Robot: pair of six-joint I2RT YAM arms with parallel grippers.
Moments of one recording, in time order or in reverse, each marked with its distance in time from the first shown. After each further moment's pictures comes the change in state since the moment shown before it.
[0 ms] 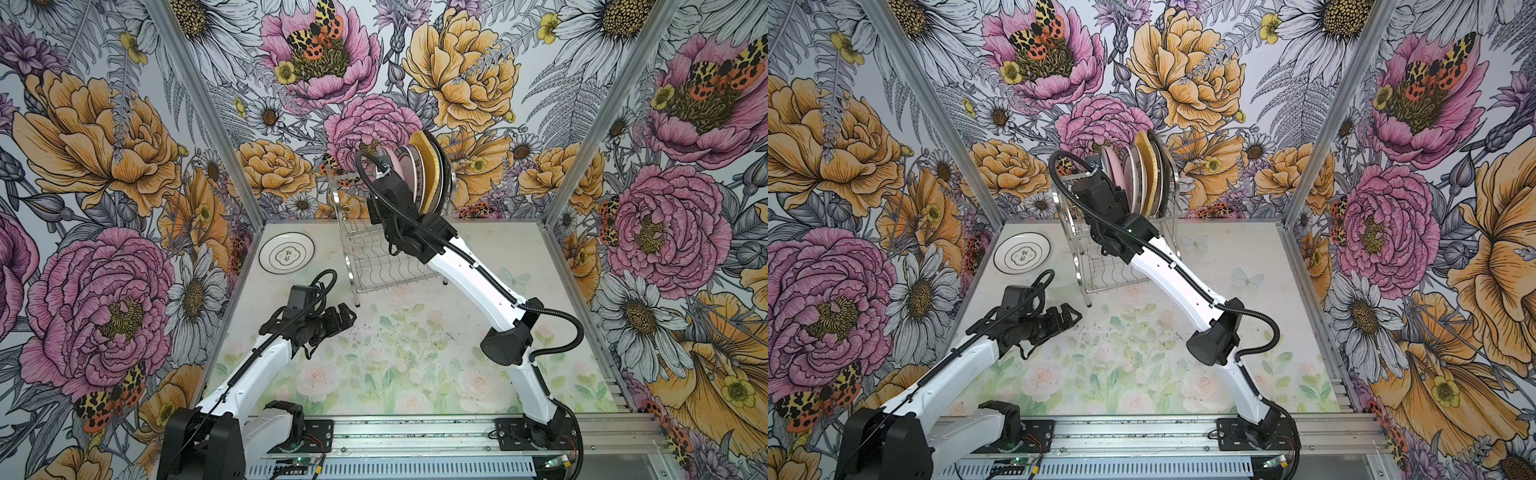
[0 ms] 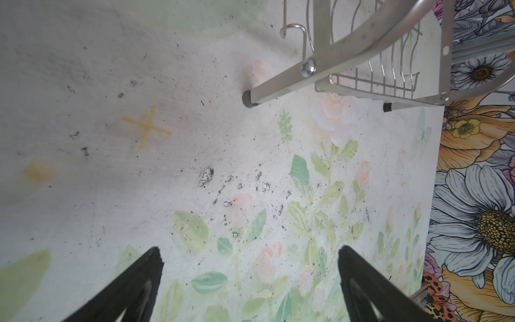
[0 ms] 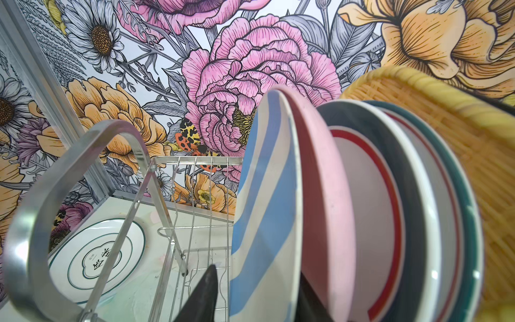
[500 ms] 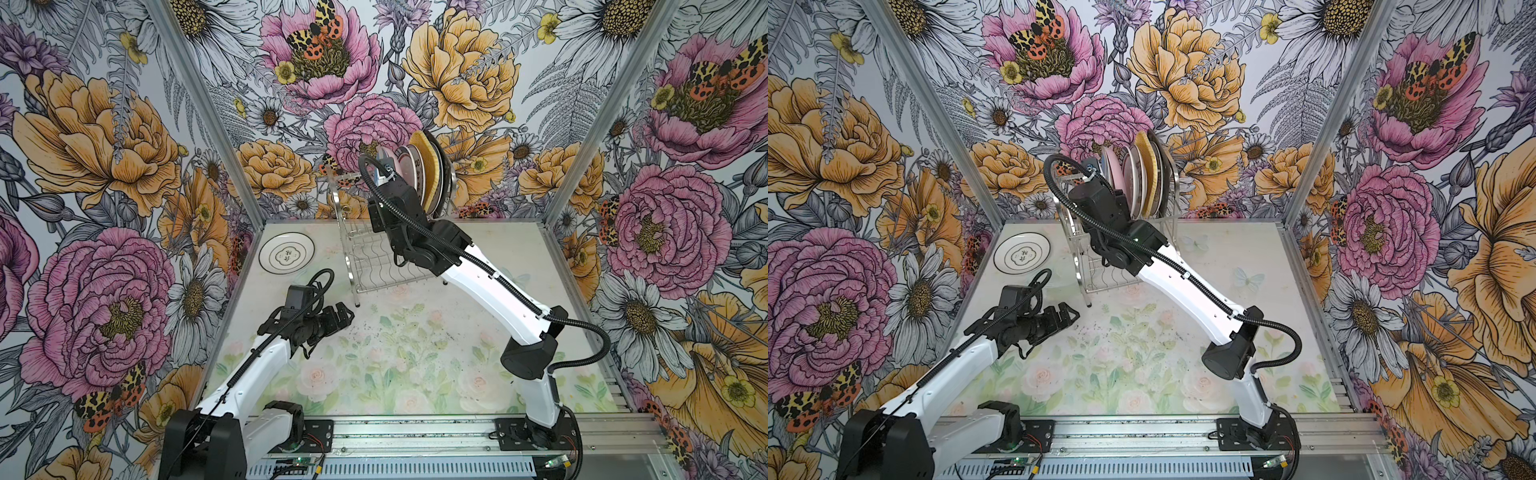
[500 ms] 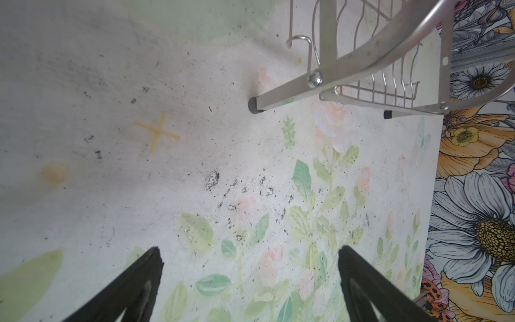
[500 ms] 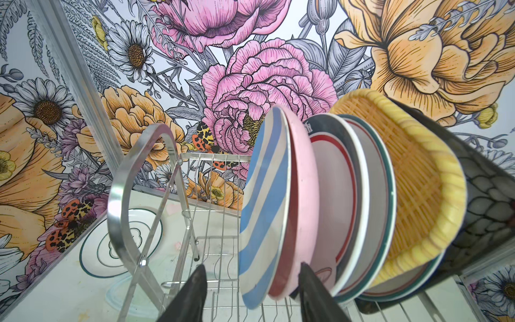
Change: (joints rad) left arm 0.026 -0.002 0.000 -0.001 0.000 0.001; right arm 0.078 -0.176 -0.182 0.004 0.027 0.003
